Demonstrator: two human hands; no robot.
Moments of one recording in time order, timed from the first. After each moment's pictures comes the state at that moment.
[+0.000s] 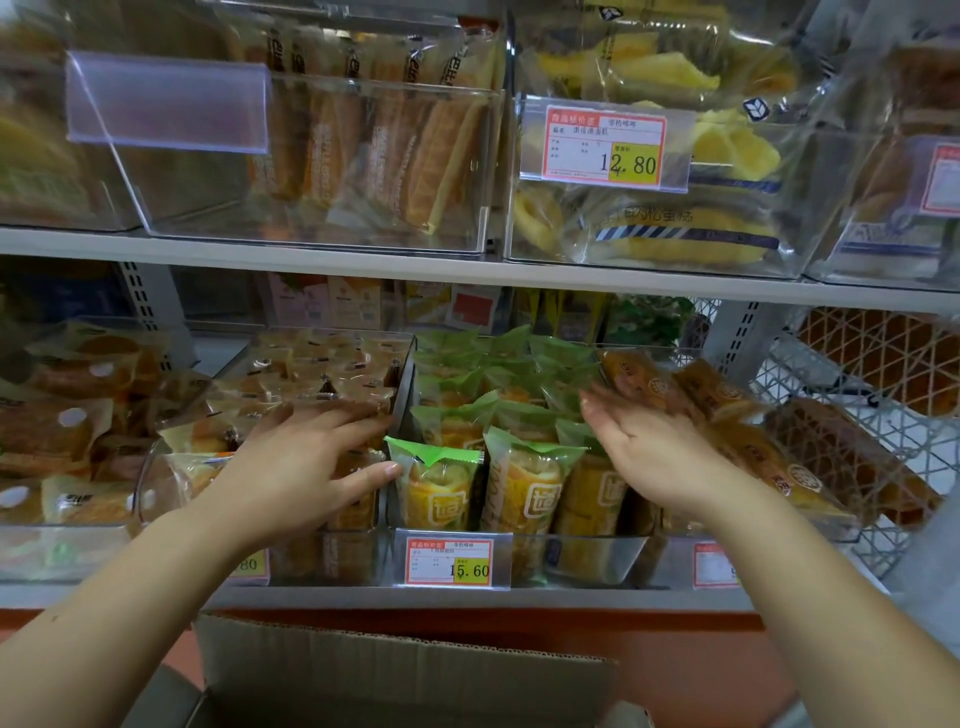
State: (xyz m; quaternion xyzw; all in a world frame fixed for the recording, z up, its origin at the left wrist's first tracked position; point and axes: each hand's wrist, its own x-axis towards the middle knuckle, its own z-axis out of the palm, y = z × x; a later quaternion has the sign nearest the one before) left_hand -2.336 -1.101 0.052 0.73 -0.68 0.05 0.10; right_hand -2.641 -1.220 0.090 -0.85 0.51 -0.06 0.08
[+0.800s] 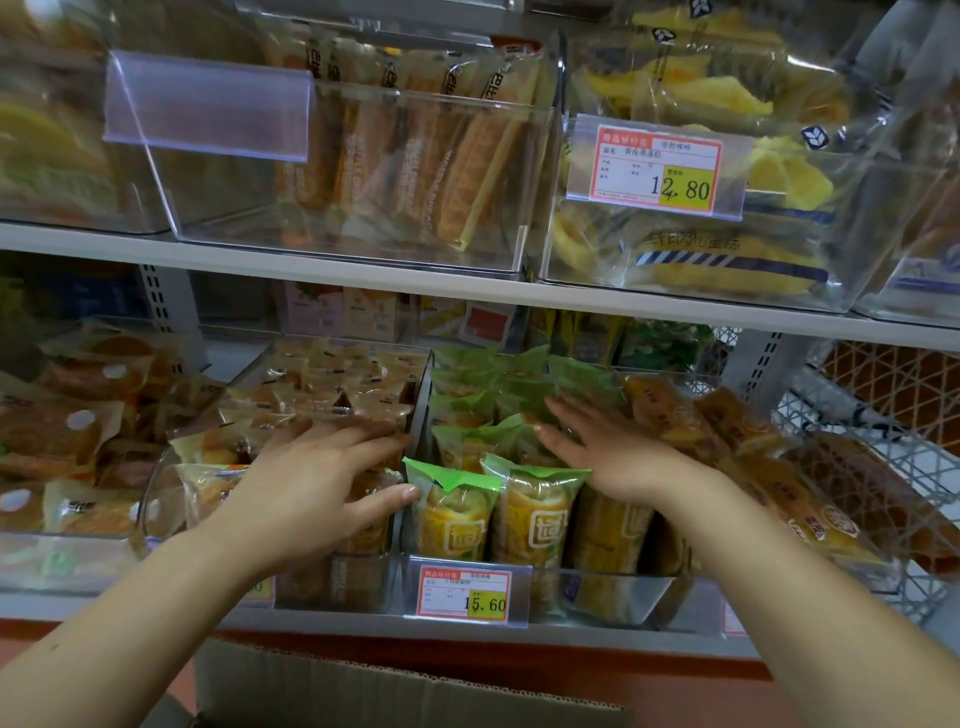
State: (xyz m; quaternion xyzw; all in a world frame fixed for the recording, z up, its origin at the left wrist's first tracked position) left_hand -2.335 -1.102 0.049 0.72 -0.68 0.07 0.11; right_hand -2.590 -1.261 0.079 -0.88 0.47 0.03 0.07
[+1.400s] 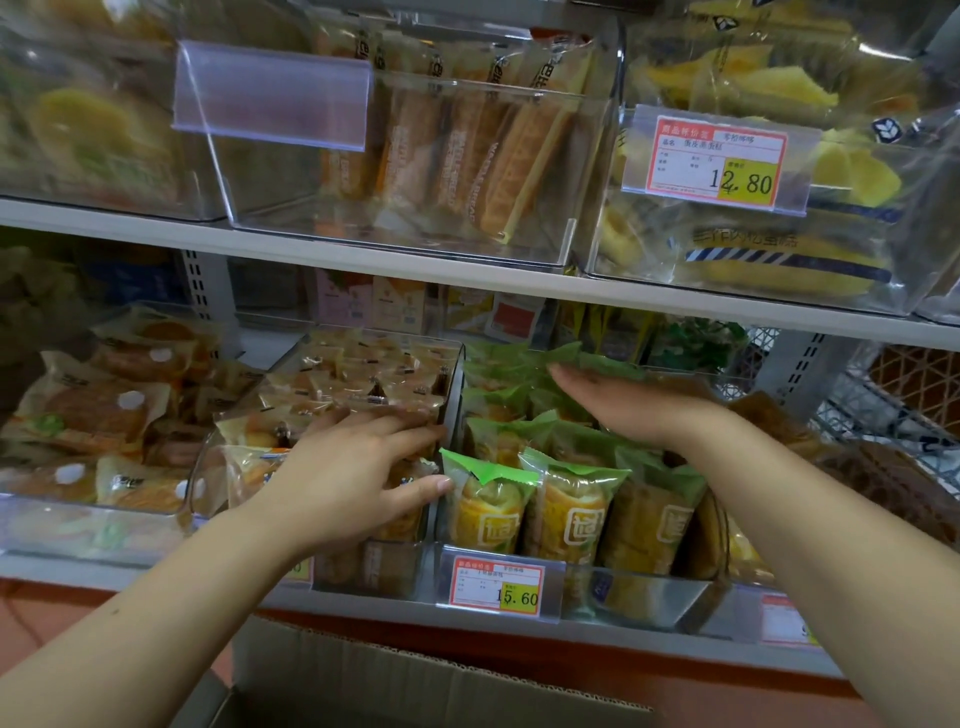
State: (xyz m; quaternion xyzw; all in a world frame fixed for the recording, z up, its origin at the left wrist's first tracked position) left_hand -2.340 -1.094 0.060 0.72 -0.68 0.05 0.10; right_hand -2.559 -1.258 0.120 -0.87 0.44 0.01 0.23
